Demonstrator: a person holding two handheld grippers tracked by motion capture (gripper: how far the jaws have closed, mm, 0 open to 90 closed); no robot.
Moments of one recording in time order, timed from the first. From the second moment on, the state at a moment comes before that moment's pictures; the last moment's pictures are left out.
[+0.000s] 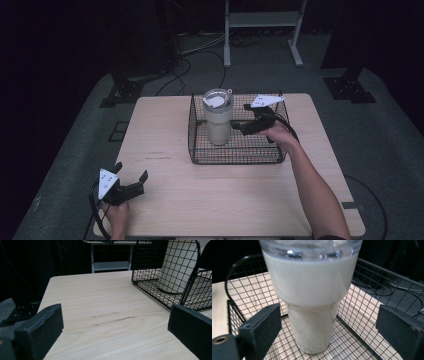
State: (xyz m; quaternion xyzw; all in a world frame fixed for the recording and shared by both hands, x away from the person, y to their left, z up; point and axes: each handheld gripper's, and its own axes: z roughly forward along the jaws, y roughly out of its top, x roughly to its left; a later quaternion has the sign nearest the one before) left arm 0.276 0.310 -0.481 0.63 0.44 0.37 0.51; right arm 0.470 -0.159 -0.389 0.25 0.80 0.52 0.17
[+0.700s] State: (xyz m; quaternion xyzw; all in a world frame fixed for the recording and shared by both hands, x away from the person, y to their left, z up) left arm 0.275 0.311 -0.481 0.63 0.45 0.37 0.51; right arm 0.450 -0.173 -0.368 0.28 0.78 0.53 0.17
